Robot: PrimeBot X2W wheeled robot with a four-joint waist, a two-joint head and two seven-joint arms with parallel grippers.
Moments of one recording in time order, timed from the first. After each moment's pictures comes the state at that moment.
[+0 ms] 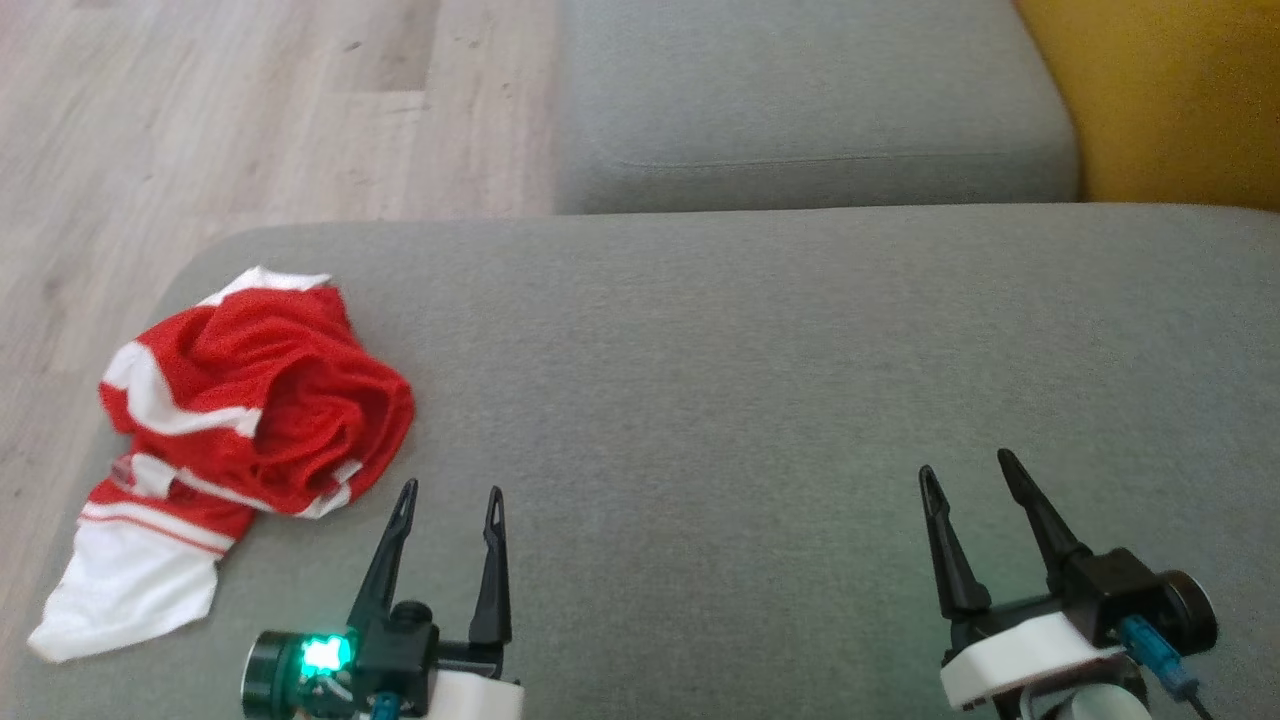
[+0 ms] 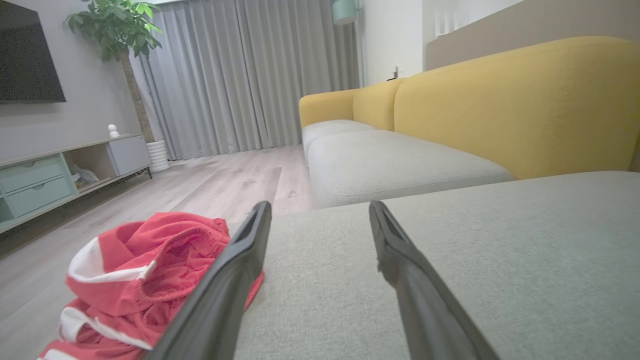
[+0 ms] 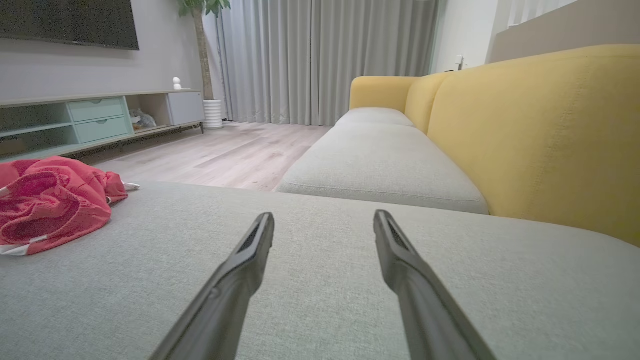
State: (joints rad) left arm 0.03 0.06 -0.32 0.20 -0.03 0.20 -0.25; right arm 0.05 -0.04 0.08 0.23 -0.01 0.13 -0.25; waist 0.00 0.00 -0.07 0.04
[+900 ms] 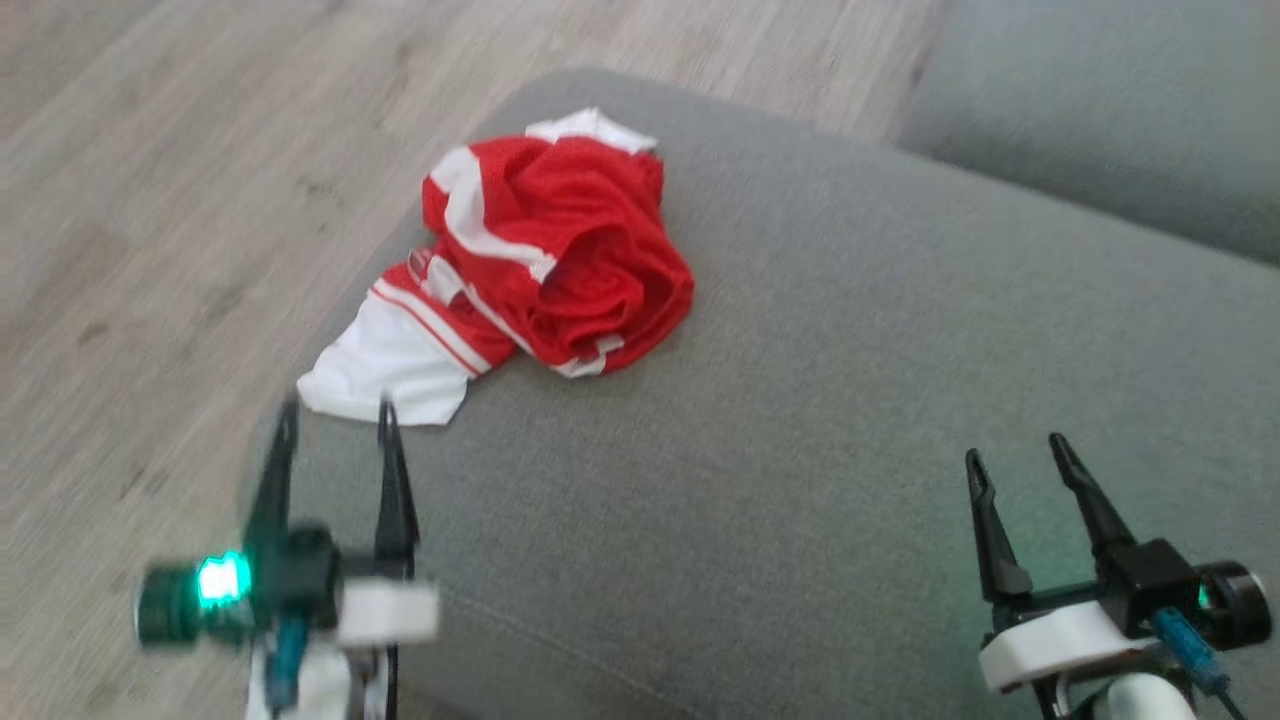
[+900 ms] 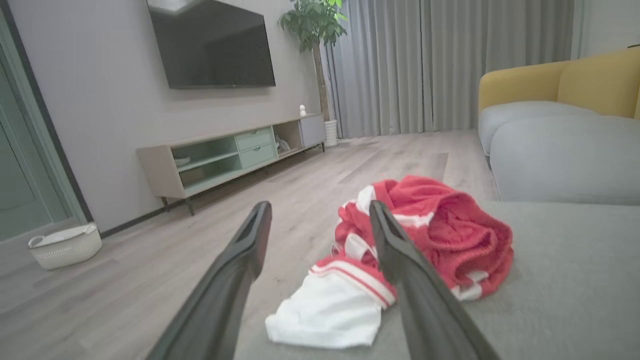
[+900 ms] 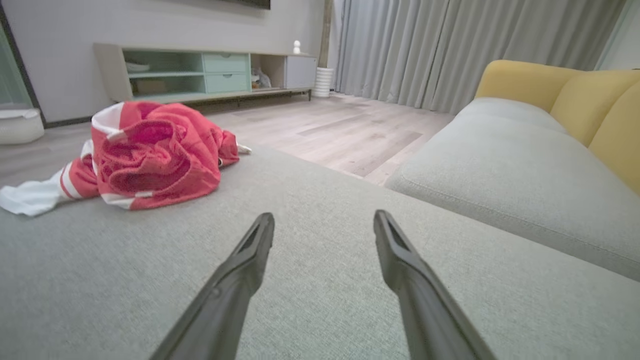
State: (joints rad) left arm -0.01 0.10 -0.19 0.16 -0.02 0.22 -0.25; right arm 0.05 -0.04 0.00 0.20 -0.07 0.13 -0.25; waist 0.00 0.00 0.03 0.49
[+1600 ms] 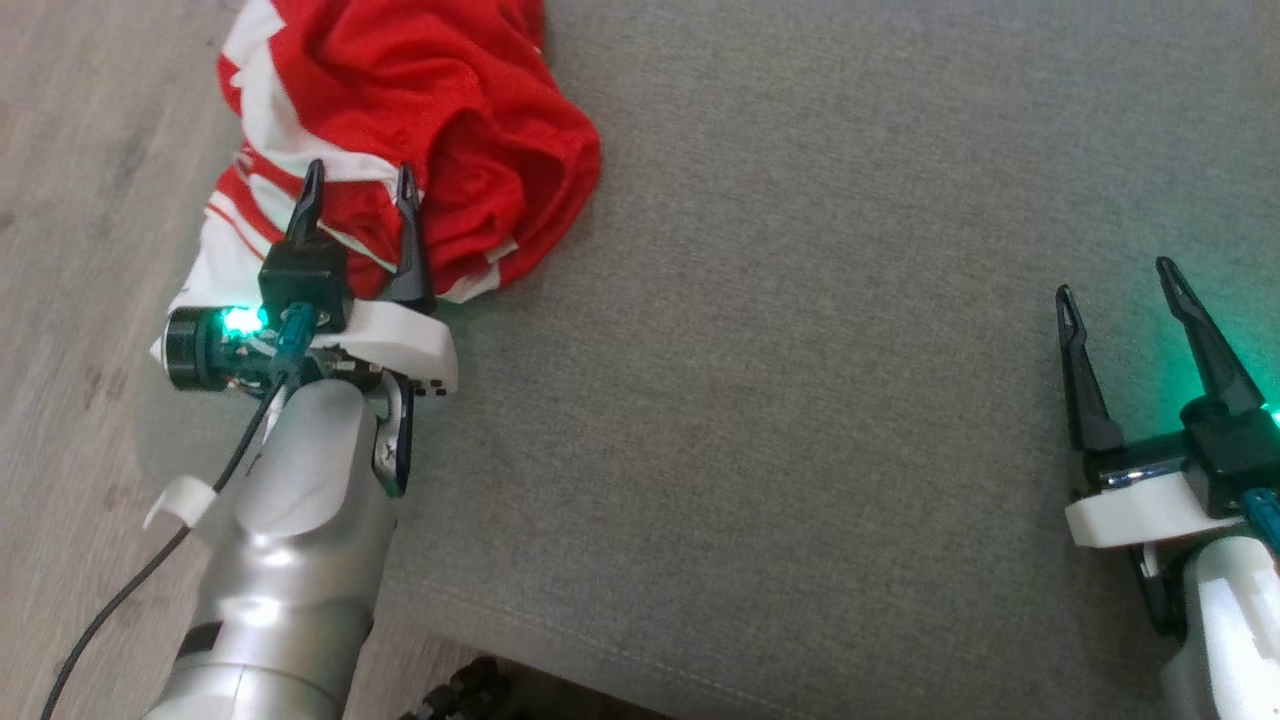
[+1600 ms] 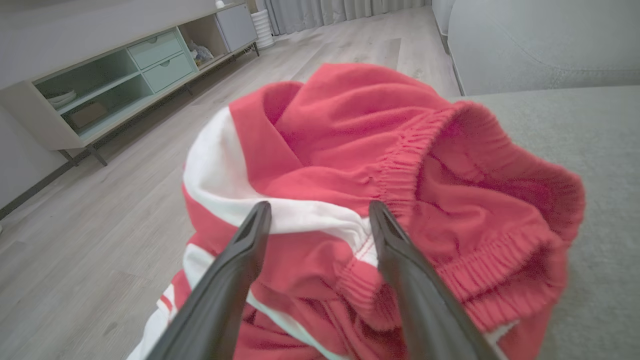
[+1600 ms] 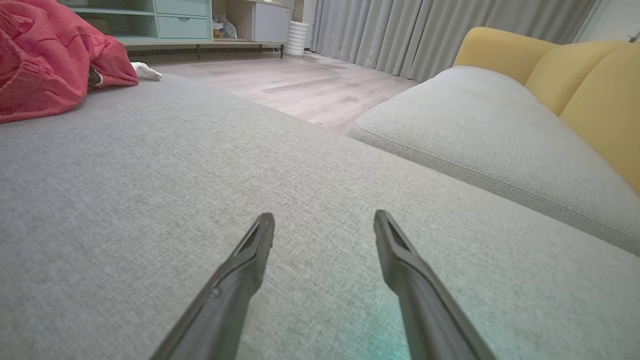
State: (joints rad) left arm -0.70 0.03 -0.17 0.82 -0.10 0.11 -0.26; right arm -0.13 -0.17 -0.06 0.11 -0.21 0.13 -0.25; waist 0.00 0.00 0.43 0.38
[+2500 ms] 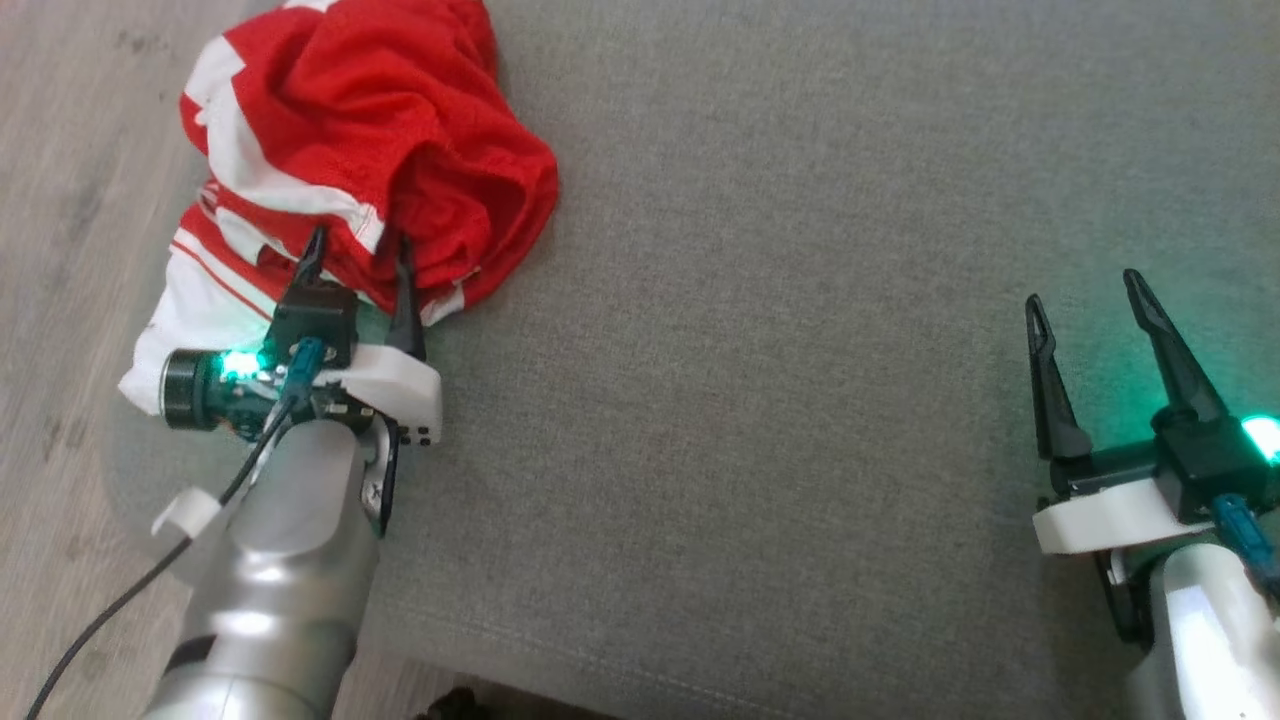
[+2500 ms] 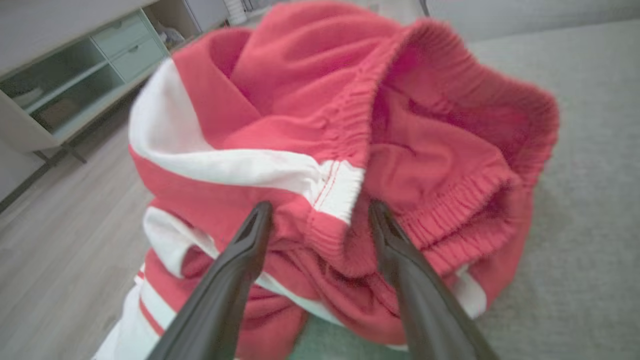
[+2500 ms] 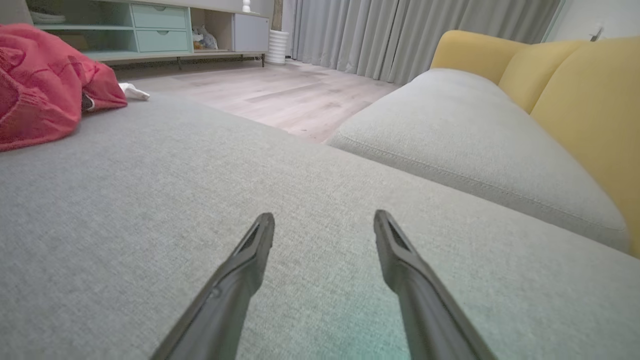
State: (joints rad) left arm -0.68 0.06 -0.19 0.92 -0.05 0.10 -0.26; right arm -0.13 -0.11 -0.05 0.12 -0.20 0.13 -0.26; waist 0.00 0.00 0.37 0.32
